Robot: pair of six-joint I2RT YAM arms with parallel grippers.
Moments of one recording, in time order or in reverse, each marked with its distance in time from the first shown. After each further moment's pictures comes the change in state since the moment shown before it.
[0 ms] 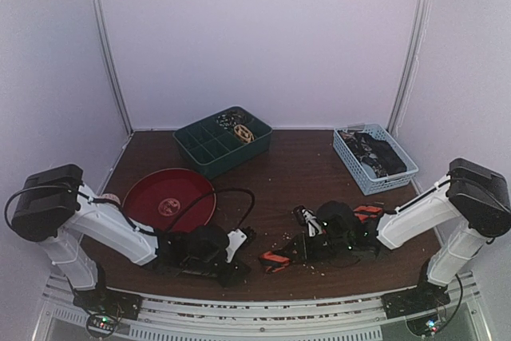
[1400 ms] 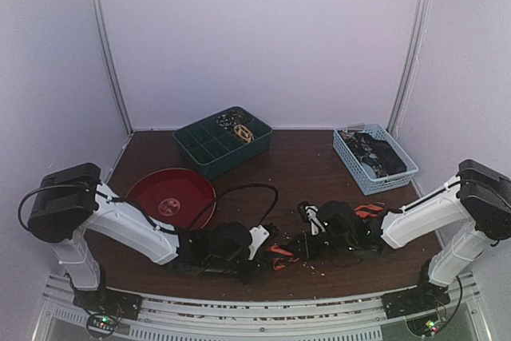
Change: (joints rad) left arm -0.036 0.124 0.180 -0.005 -0.060 0.065; right arm 0.017 -0.056 0.011 -0.107 0.165 -0.096
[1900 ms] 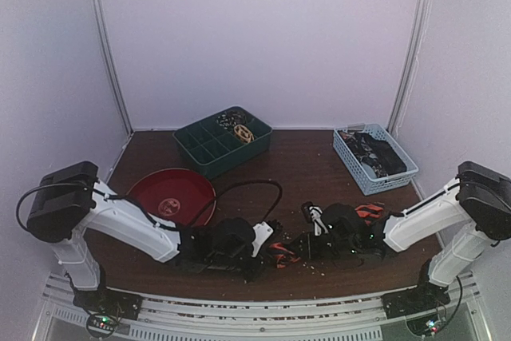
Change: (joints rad) left arm 0.000 -0.004 0.050 -0.039 -0.003 0.019; right arm 0.001 -0.007 -0.052 0.093 0.000 0.038
